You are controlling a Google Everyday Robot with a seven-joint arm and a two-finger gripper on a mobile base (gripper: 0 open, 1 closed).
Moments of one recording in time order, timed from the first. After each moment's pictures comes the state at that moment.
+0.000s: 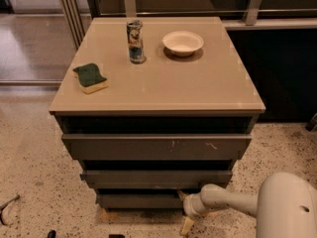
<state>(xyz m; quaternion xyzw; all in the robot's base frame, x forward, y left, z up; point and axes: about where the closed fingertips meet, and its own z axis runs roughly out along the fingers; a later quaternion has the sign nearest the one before) 0.498 -0.097 0.175 -0.69 0.66 0.16 0.24</state>
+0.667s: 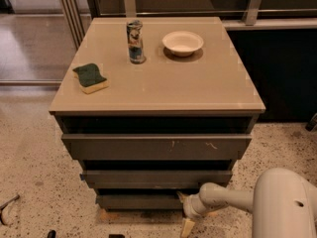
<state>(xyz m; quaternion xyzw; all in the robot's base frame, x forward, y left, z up) 0.481 -0.098 0.174 -0.69 0.67 0.19 0.21</state>
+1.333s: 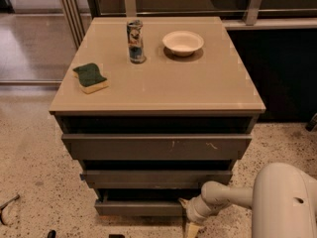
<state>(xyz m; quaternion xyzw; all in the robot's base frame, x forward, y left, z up) 0.449 -0.109 0.188 -0.68 0.68 0.23 0.15</state>
